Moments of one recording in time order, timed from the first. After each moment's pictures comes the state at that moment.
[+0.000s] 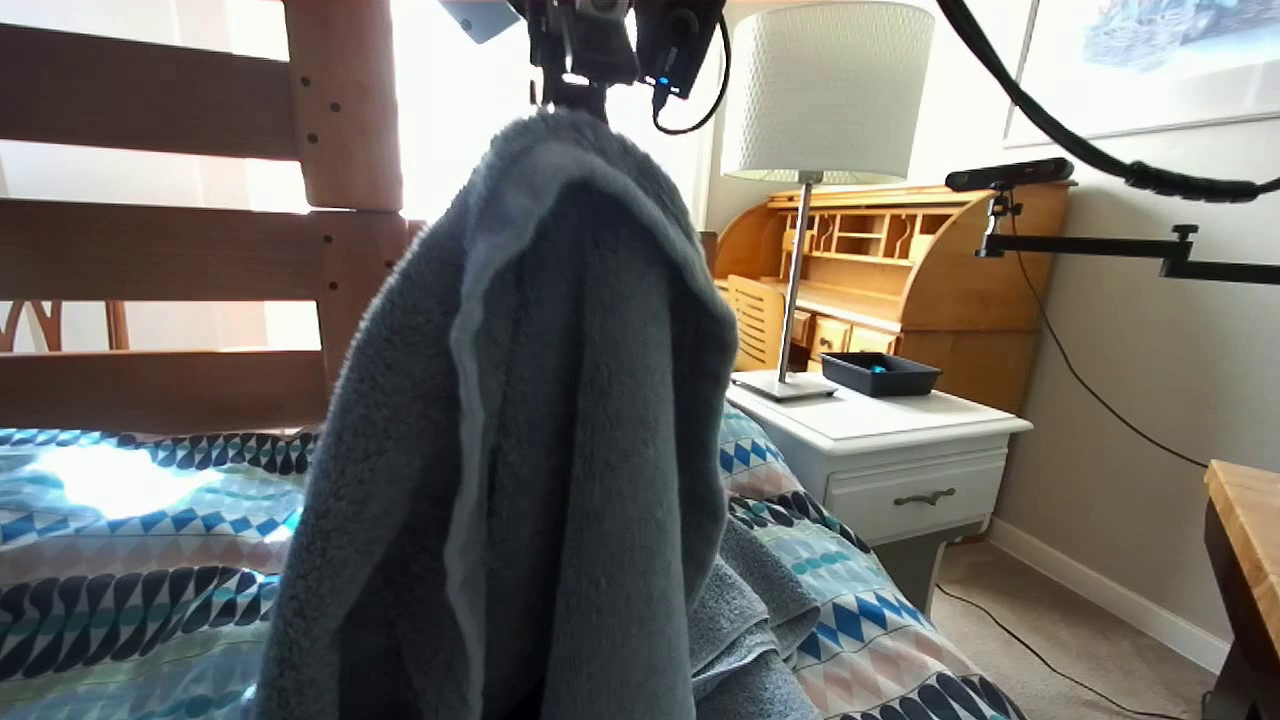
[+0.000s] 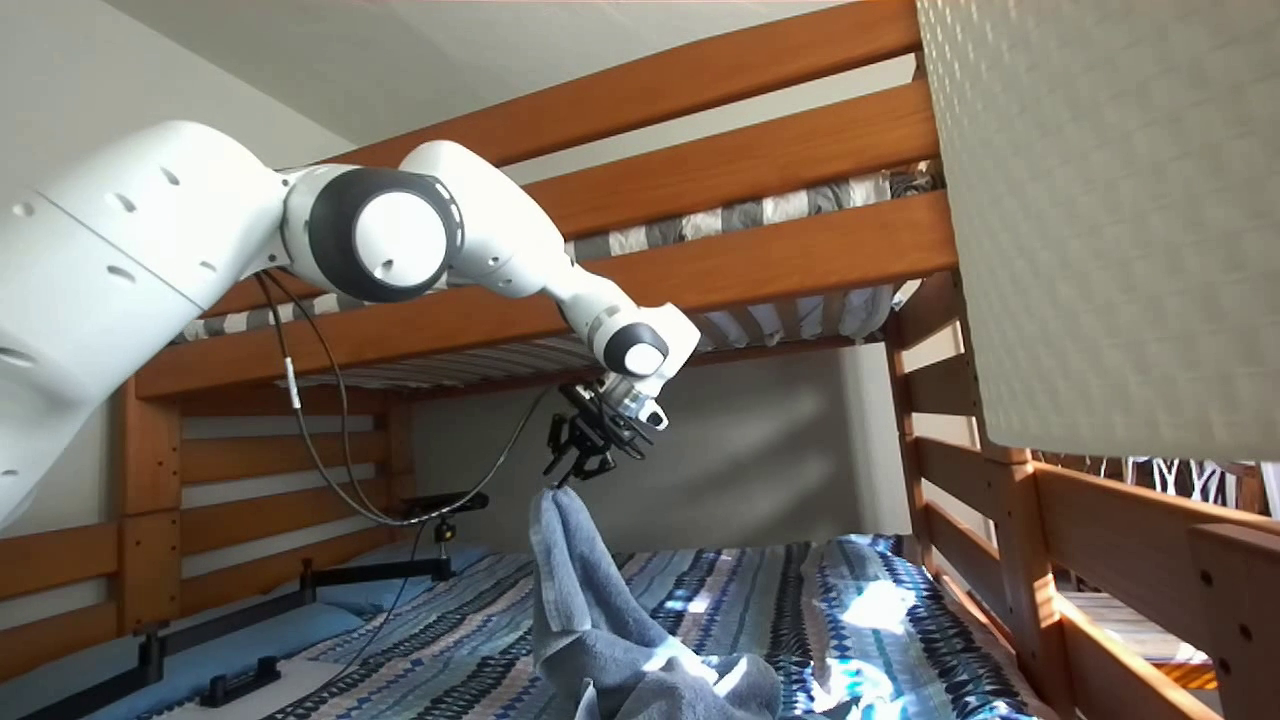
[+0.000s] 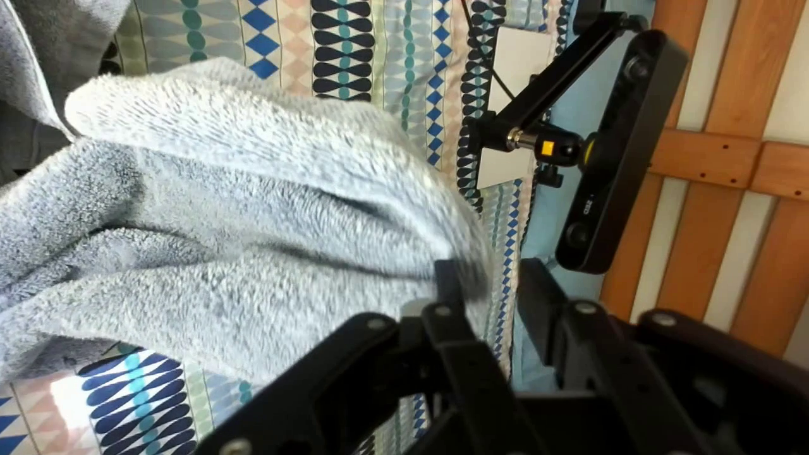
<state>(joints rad) 0.25 0.73 0.55 -1.30 0.42 1.71 -0.42</state>
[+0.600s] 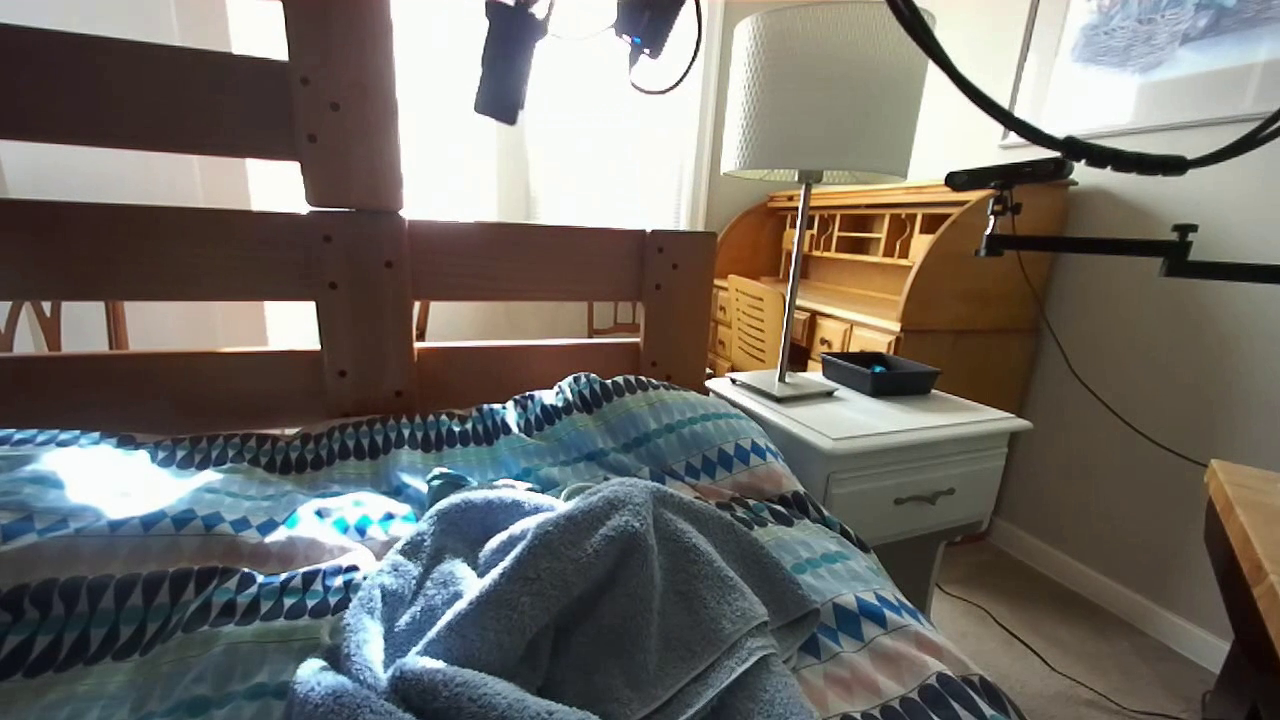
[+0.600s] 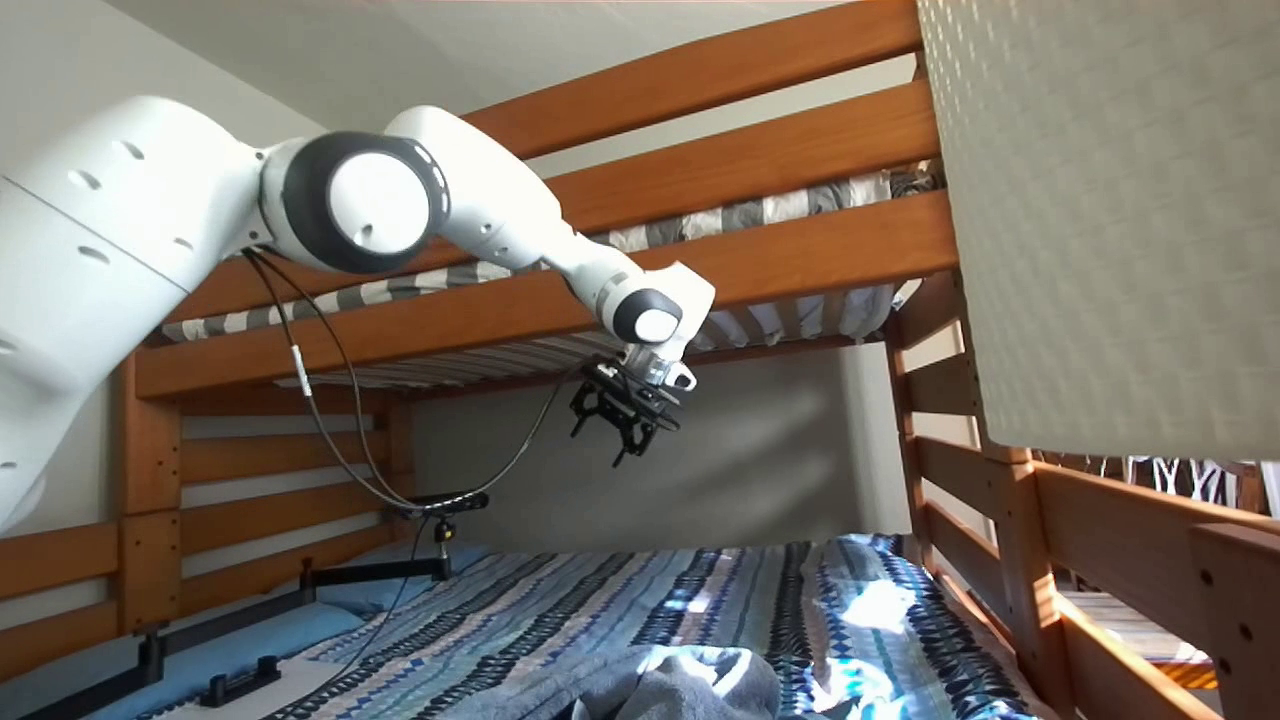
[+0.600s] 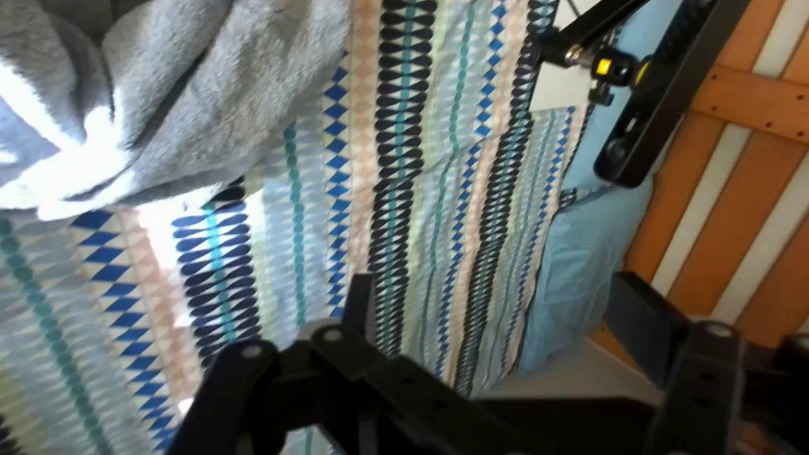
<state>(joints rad) 0.20 0.66 0.53 -1.30 0.42 1.83 -0.52</state>
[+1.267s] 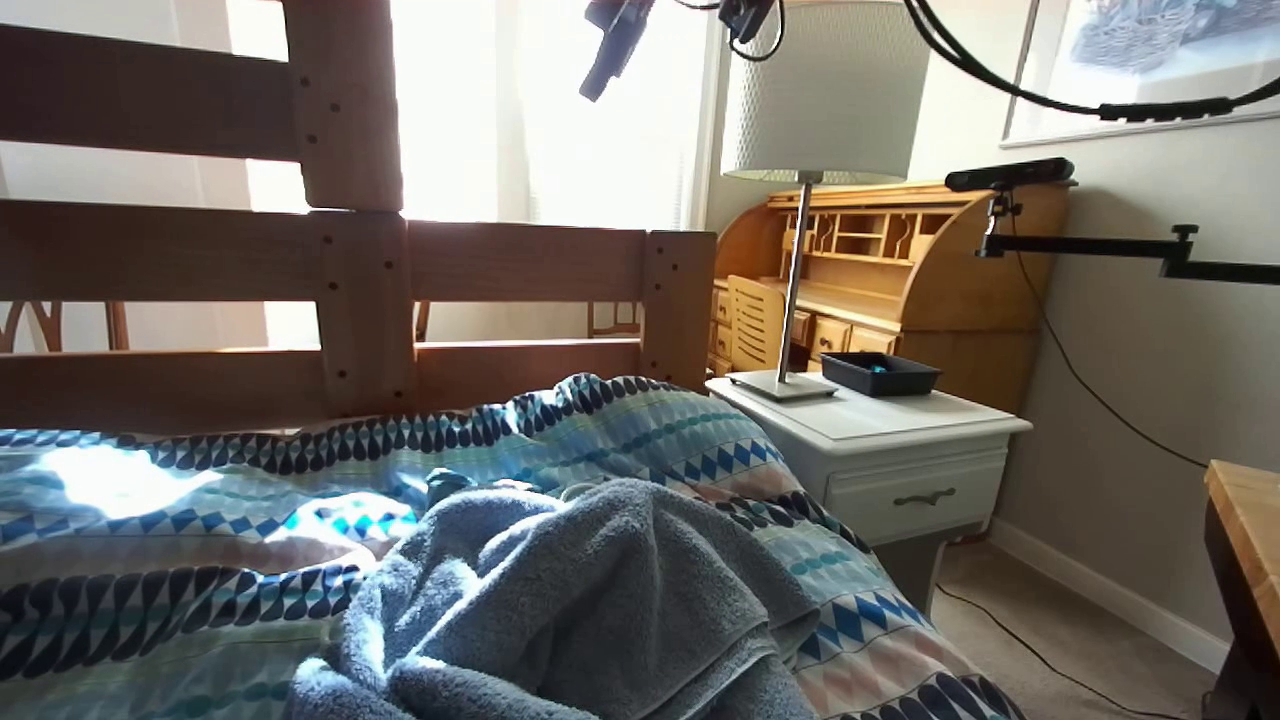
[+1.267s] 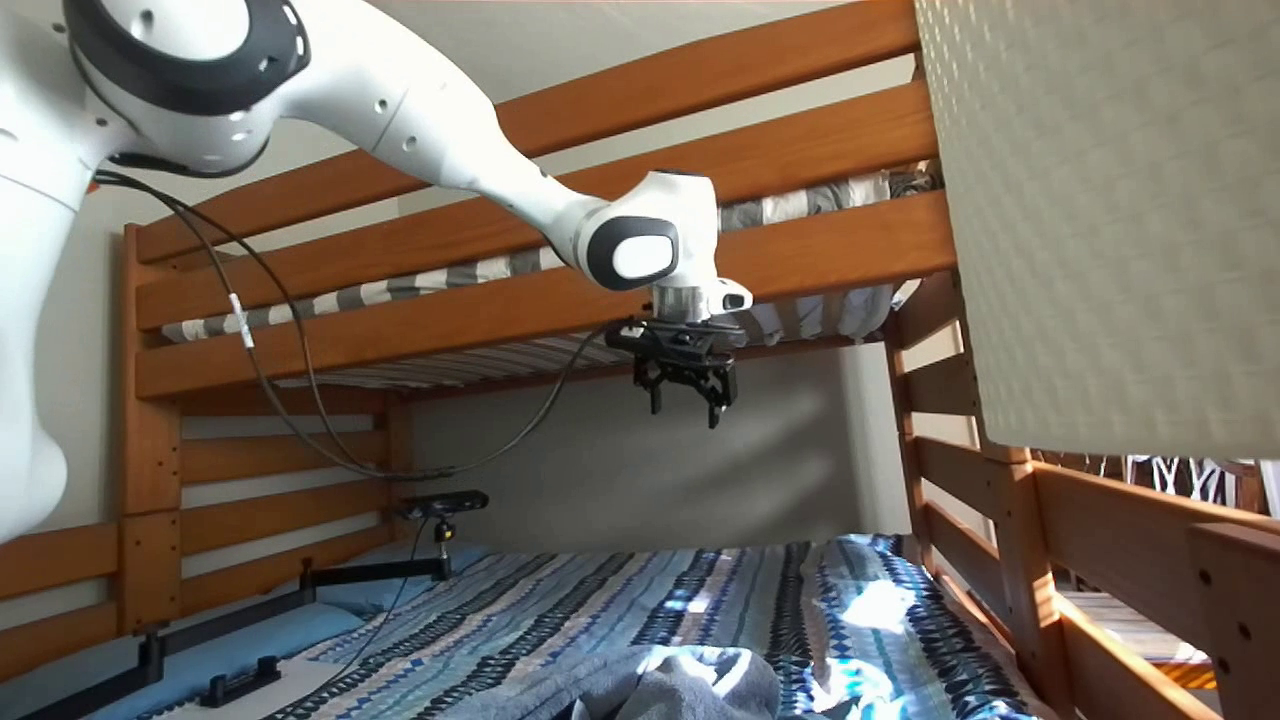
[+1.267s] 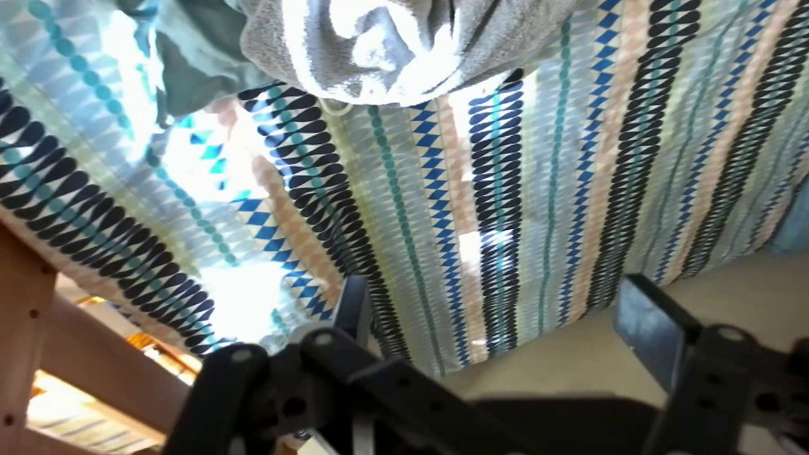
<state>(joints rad) 0.05 0.27 0.40 -1.73 0.44 2.28 -0.60</state>
